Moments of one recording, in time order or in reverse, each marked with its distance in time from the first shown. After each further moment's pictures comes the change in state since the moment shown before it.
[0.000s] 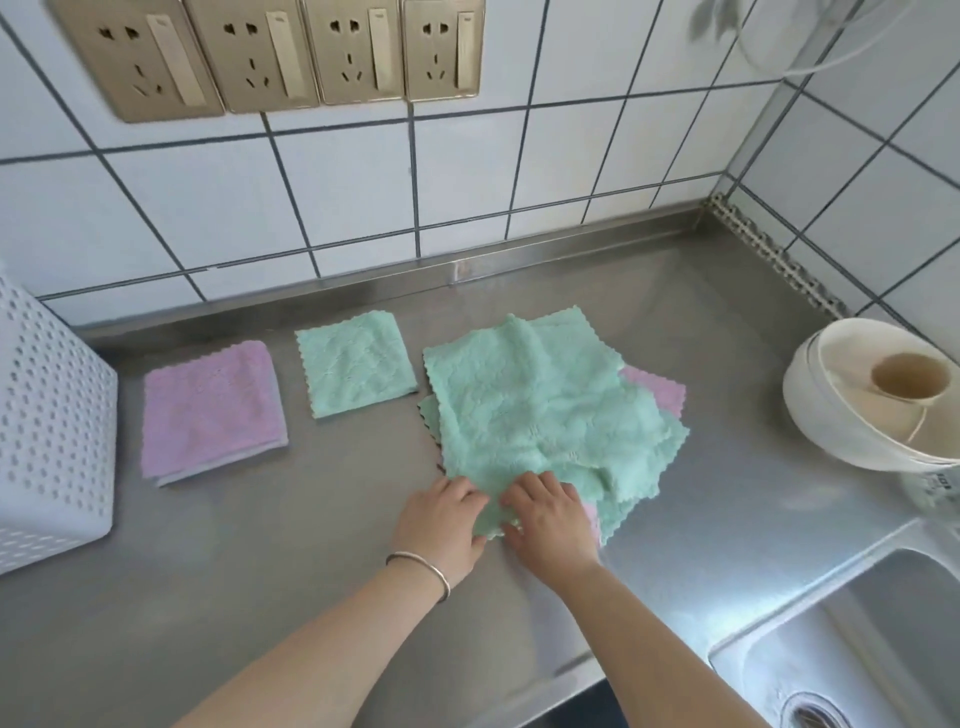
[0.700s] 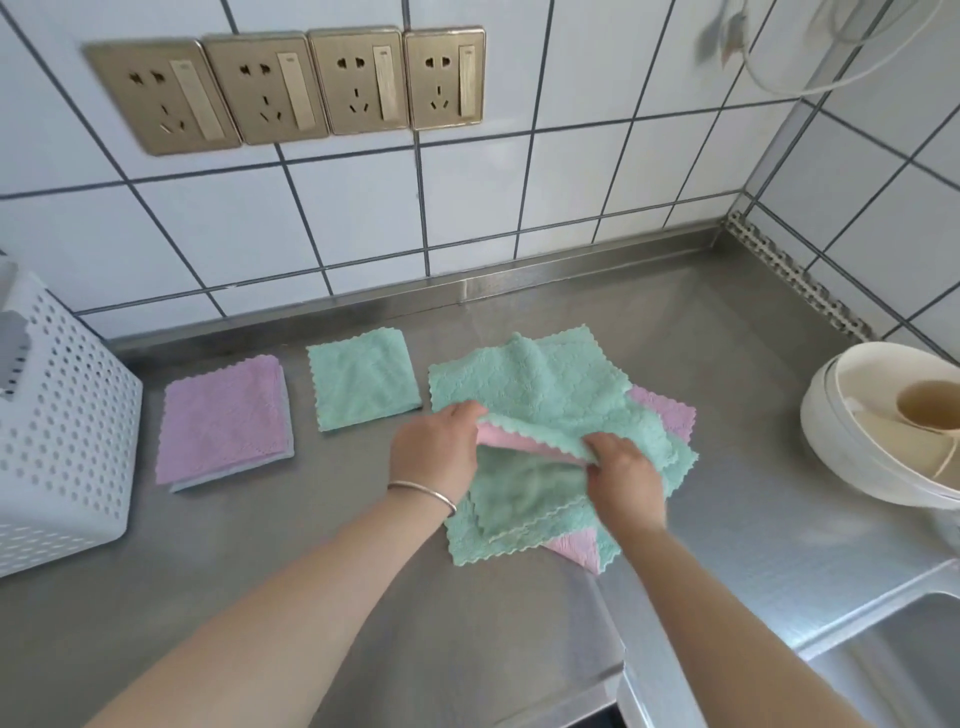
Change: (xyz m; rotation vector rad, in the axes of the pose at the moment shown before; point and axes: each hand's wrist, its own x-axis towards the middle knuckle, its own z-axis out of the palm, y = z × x) left_hand 0.047 0.018 -0.080 -0.027 0.450 -0.146; right_hand 0.031 0.072 -0.051 0.183 0.219 0.295
